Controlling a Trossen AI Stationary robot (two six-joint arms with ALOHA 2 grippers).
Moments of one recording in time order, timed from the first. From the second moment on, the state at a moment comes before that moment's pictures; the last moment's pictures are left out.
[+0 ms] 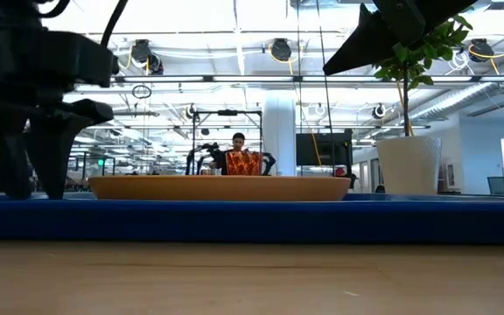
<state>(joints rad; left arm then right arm) -0.52 1.60 0.86 -0.60 -0.15 -0.31 0.51 1.47 0.89 -0.27 1.02 0.38</state>
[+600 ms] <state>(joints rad) -0.53 1.60 0.85 -0.59 -0.19 -0.31 0.51 1.47 0.89 -0.27 1.02 0.38</state>
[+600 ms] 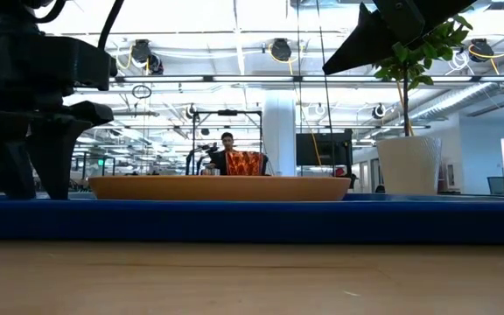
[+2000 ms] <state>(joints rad) -0.54 1.60 0.88 -0.62 -0.18 -0.18 0.51 1.47 0.89 -0.27 1.02 0.39</state>
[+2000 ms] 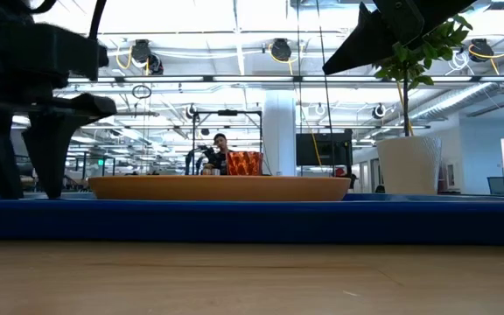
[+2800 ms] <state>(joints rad) -0.44 1.52 0.91 -0.65 -0.31 -0.10 0.50 1.47 0.89 -0.27 1.02 0.39</state>
